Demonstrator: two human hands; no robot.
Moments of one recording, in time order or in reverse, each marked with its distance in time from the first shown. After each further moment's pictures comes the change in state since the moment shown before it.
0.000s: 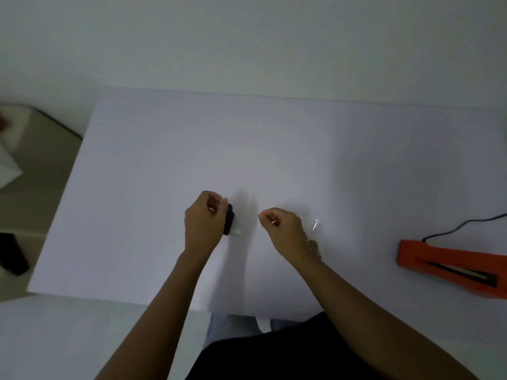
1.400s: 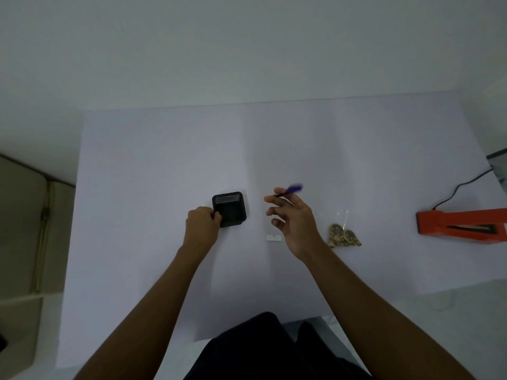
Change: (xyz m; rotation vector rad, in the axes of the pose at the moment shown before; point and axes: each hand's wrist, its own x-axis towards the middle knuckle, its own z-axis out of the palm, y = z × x) left_hand 0.143 -0.111 -0.072 0.388 -0.427 0.127; right_hand 0.010 -0.115 0.096 0.980 0.174 0.309
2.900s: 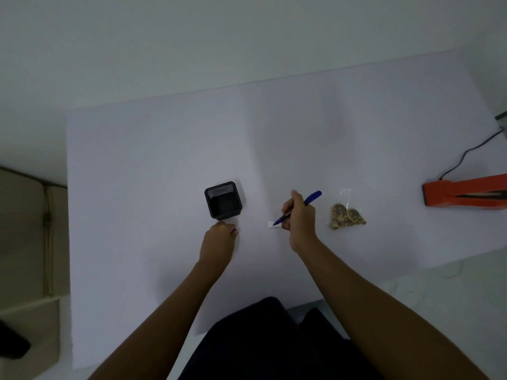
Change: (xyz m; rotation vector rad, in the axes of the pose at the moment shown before) left_hand -0.035 -0.021 0.059 0.191 -0.158 0.224; right_hand 0.022 0.049 -0.026 -0.039 0.473 0.094
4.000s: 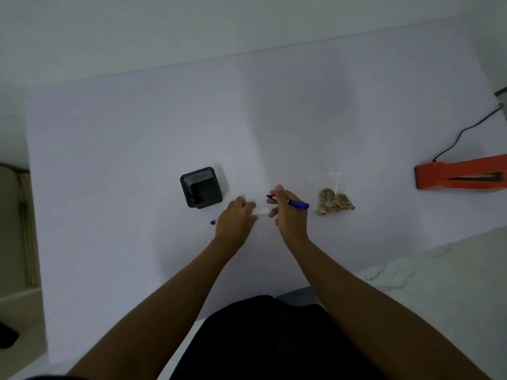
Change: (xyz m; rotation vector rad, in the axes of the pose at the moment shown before) left_hand 0.031 0.054 0.061 0.130 0.024 0.307; right_hand 0.030 0.041 -0.038 -0.276 -0.055 -0.289
